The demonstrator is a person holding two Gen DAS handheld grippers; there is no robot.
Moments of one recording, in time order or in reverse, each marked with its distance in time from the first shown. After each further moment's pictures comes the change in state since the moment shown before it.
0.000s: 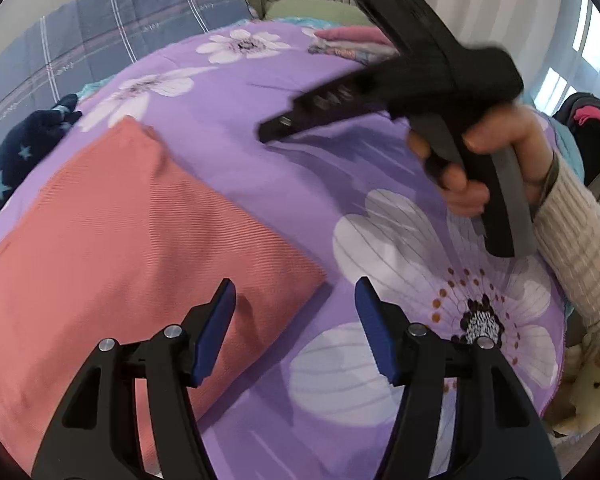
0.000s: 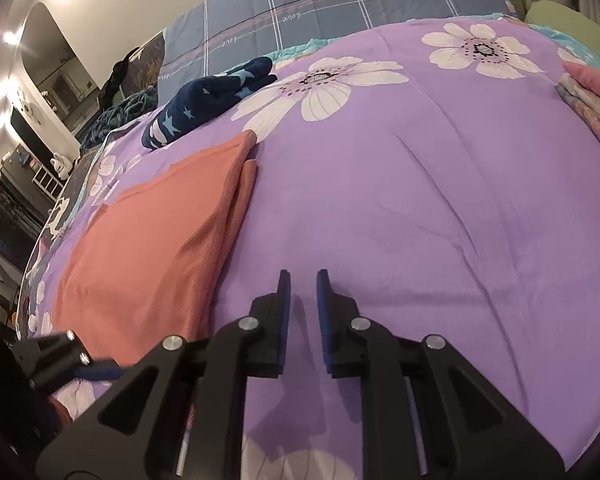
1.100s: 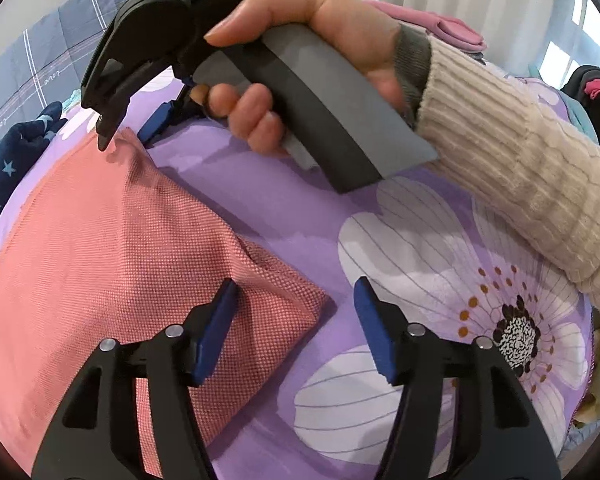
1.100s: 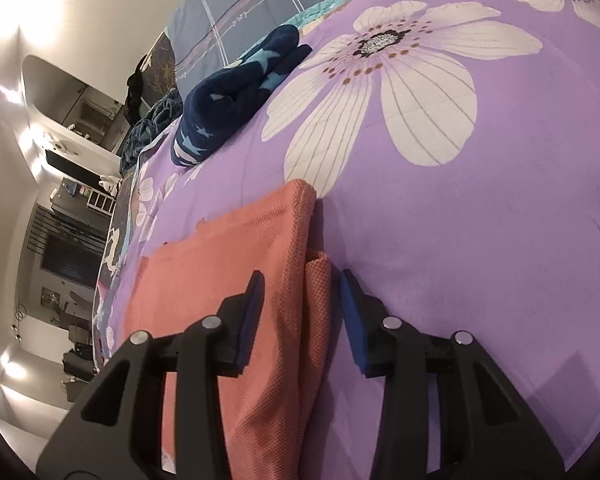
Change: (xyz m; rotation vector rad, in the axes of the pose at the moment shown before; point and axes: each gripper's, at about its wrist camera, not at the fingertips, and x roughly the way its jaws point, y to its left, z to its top) left arm 0.031 -0.006 0.007 0.070 0.034 0.035; right arm 0.104 0.016 0.080 0.157 0.148 0.261
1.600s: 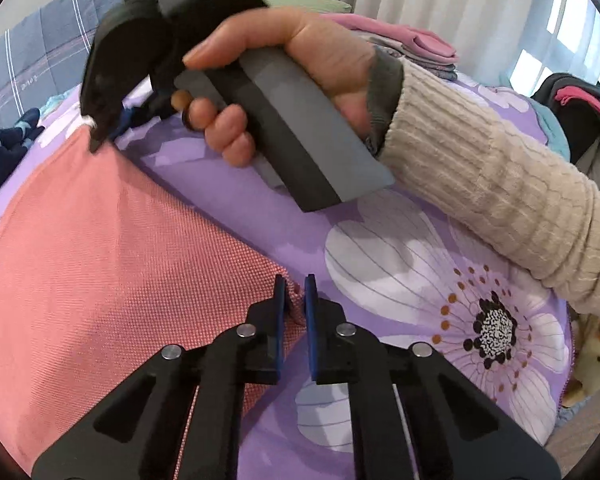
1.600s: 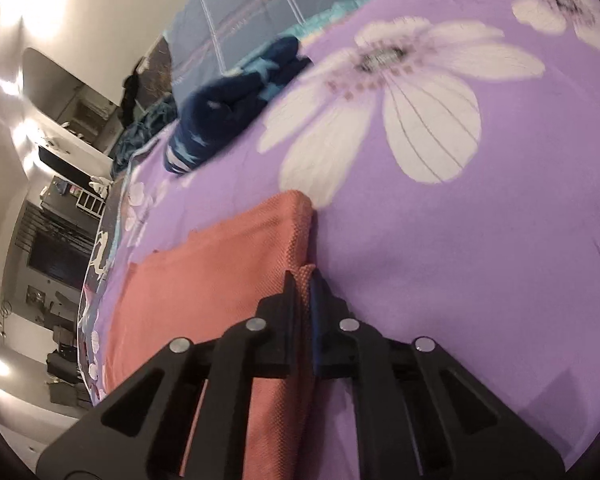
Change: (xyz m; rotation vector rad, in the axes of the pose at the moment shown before) left arm -0.007 0.015 -0.001 0.008 -0.038 -0.141; right arm -0.002 0.014 0.008 -0.055 -0.081 -0.040
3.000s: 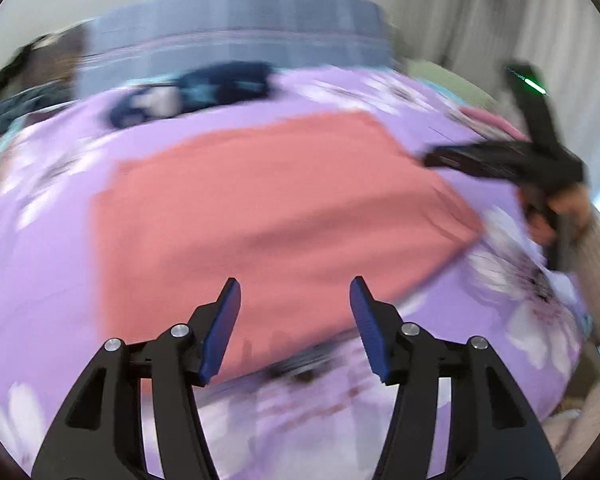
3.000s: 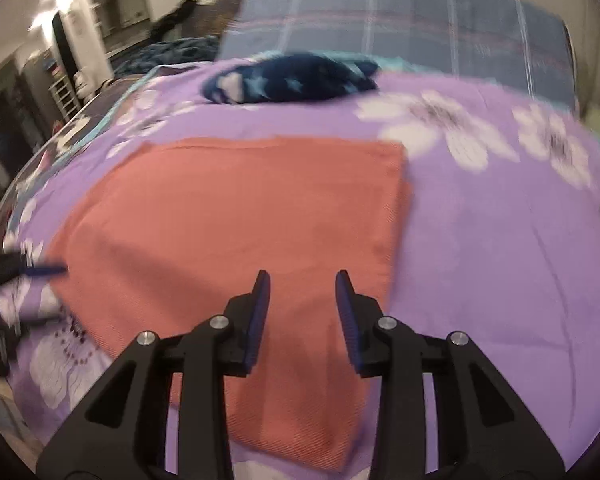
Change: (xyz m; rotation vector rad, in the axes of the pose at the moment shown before) left arm -0.187 0.110 -0.186 -0.483 -0.202 0.399; right arm -0.052 0.141 -0.137 -0.532 -0.063 -0.287
